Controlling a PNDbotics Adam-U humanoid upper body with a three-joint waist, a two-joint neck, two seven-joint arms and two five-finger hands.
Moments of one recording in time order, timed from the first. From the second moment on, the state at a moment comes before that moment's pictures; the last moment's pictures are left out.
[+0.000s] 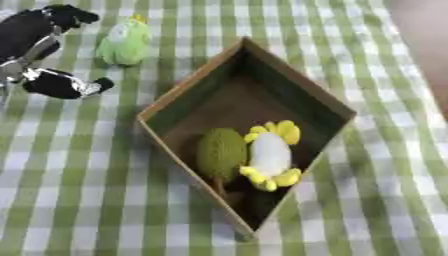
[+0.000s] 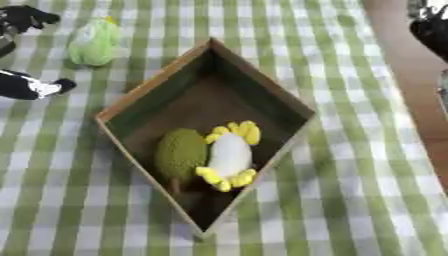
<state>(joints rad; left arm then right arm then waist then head) -0.89 0.52 -0.23 -1.29 -0.87 -0.18 -0.18 -0.42 -0.66 -0.13 -1.98 0.06 -0.39 -0.19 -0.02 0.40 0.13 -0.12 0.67</state>
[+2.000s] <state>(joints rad) -1.06 0.42 -0.15 -0.94 -1.06 -0.16 -0.01 -0.47 -0.65 -0.12 -1.98 0.04 -0.39 -0.18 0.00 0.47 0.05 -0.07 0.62</state>
